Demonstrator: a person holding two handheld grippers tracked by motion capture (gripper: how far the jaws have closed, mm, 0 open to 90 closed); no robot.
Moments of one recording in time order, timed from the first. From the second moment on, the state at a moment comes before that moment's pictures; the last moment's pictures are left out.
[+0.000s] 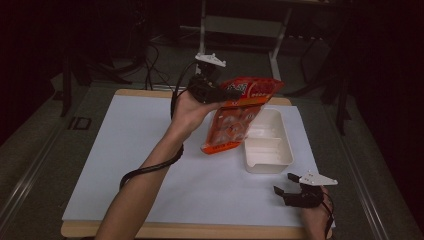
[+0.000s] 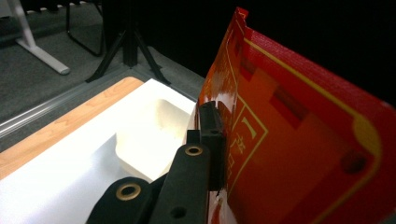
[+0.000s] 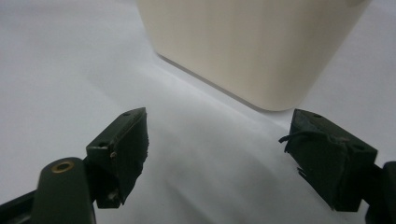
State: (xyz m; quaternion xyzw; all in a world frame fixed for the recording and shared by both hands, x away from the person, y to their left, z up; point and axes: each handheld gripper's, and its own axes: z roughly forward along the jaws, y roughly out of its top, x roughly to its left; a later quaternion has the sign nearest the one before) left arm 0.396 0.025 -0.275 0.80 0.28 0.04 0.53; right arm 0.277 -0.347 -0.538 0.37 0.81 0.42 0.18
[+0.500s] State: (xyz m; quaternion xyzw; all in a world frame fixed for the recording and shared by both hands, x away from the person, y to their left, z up) left arm 0.396 -0.006 -0.268 0.81 0.26 0.03 0.53; right arm 0.276 -0.348 -0.538 0.37 0.80 0.43 0.18
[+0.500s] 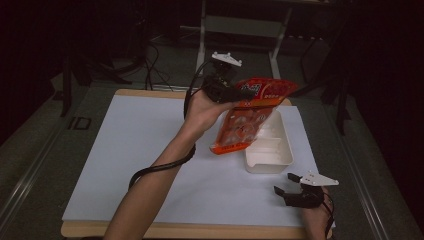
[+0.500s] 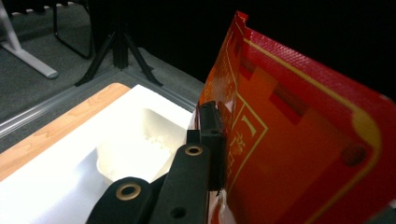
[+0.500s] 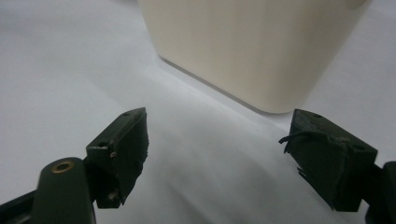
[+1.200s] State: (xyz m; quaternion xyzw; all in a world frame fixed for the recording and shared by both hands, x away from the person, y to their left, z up) left arm 0.398 -0.039 -0.266 0.81 0.26 0.03 0.52; right arm 0.276 -0.348 -0.538 0.37 0.81 0.43 0.18
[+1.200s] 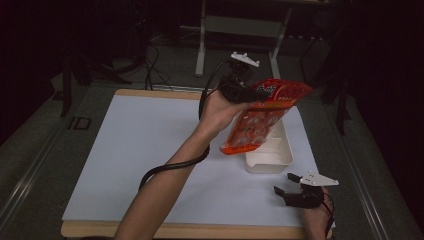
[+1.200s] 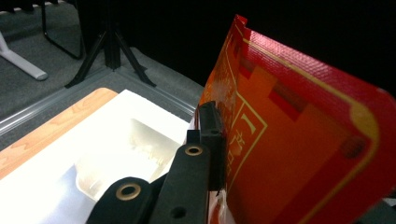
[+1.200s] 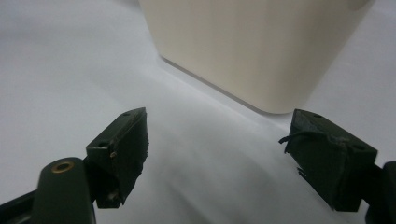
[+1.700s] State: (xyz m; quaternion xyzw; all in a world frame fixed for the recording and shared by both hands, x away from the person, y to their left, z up) left arm 0.404 -0.066 -0.273 0.81 0.27 0.02 0.52; right arm 0.276 -0.348 -0.538 0.37 0.80 0.43 0.18
